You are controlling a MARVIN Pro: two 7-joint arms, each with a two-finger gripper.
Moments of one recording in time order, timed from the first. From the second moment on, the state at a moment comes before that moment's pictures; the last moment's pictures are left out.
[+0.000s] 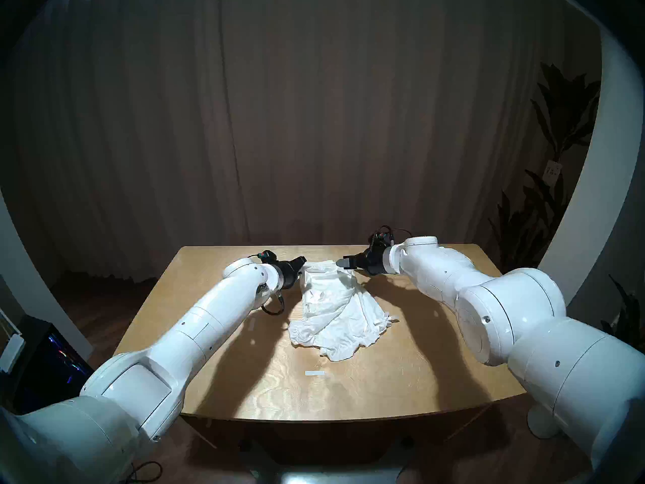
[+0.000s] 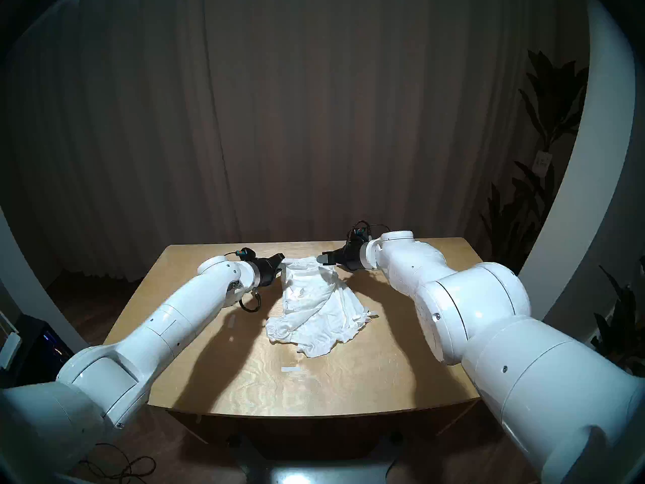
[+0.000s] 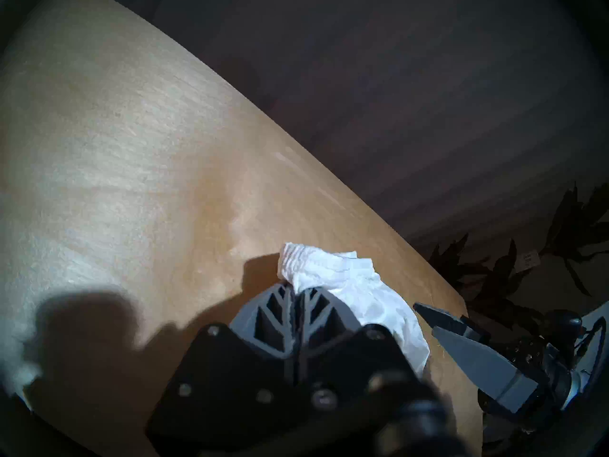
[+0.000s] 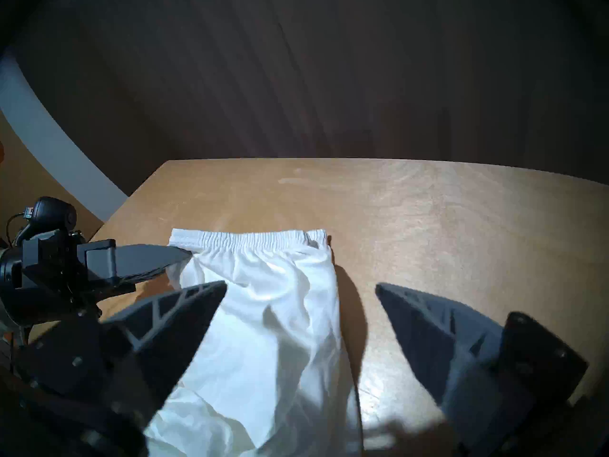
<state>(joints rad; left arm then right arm) 0.93 -1.27 -0.93 -0.94 -1.50 0.37 0.19 -0.51 -1.51 1.29 -0.12 0.24 0.33 0.73</state>
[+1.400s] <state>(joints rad) 0.90 -1.31 -0.95 -0.86 -1.47 0.37 0.18 -0.55 -1.59 1.32 -0.11 0.25 0.31 0.57</state>
